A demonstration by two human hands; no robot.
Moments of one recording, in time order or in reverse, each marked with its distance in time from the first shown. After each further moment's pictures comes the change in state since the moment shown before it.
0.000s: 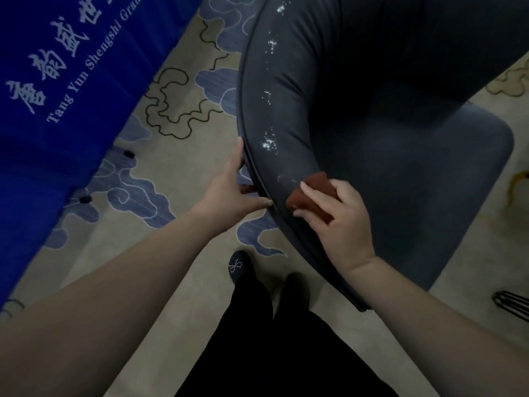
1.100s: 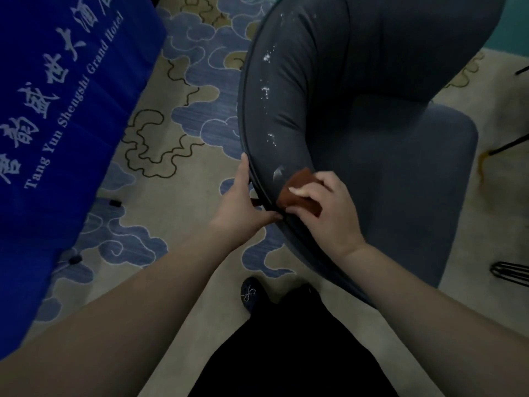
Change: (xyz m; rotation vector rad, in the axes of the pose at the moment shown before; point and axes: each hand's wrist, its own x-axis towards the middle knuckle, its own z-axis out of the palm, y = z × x) left_hand 0.049 0.008 -0.042 0.124 -0.096 0.124; right_hand 0.061 -0.040 0.035 -0.043 0.081 0.114
